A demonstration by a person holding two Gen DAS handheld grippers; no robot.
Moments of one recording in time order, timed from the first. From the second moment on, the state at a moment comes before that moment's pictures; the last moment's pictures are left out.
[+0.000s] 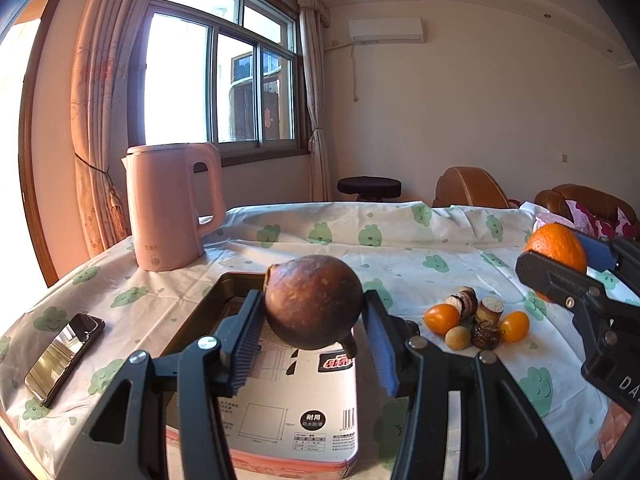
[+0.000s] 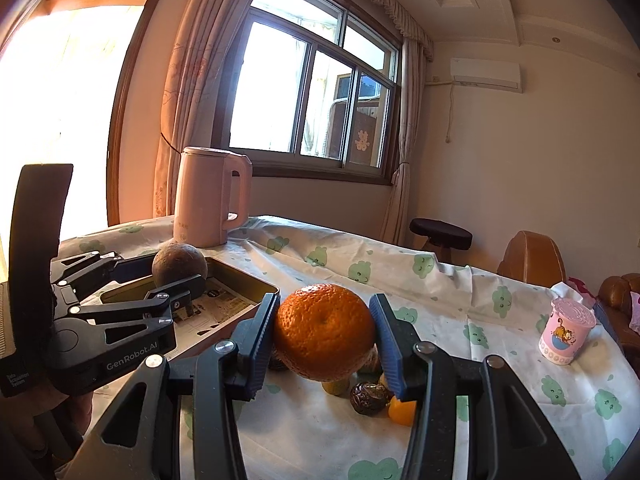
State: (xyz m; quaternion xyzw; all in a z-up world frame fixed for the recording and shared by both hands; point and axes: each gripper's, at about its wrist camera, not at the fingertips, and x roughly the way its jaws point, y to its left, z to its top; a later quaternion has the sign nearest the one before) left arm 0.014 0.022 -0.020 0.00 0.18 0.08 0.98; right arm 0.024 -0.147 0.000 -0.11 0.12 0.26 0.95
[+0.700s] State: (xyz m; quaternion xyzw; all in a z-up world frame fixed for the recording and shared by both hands) left arm 0.021 0.056 -0.026 -0.01 0.20 0.10 0.97; right arm 0.033 -0.092 0.013 -0.14 0.12 0.31 0.93
